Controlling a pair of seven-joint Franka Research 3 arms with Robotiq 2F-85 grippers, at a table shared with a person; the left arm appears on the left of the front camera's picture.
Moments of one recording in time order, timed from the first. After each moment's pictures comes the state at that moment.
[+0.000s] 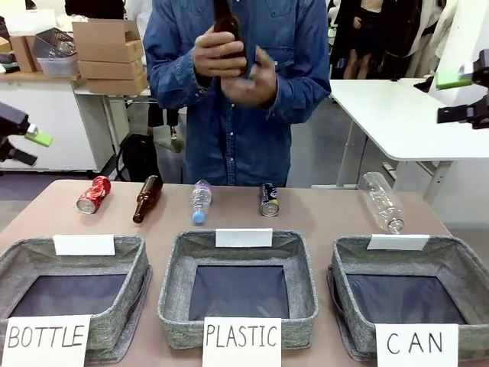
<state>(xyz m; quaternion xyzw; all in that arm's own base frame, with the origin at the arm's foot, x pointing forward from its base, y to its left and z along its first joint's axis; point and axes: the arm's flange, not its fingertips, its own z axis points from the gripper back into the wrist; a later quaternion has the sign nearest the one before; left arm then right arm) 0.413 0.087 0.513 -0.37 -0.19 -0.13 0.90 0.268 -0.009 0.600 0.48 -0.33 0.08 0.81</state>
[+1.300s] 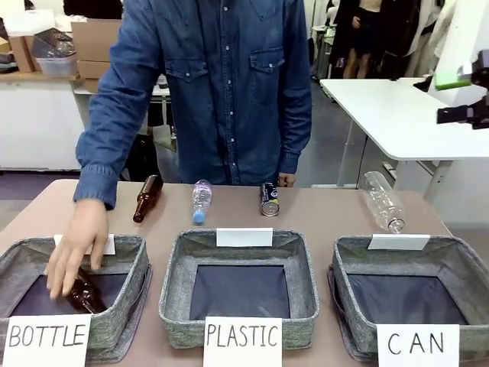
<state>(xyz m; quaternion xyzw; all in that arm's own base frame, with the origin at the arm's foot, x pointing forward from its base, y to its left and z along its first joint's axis) 0.283 0.134 0.594 -0.32 -0.25 -0.15 0.90 0.269 -0.009 0.600 0.48 -0.33 0.08 0.81</state>
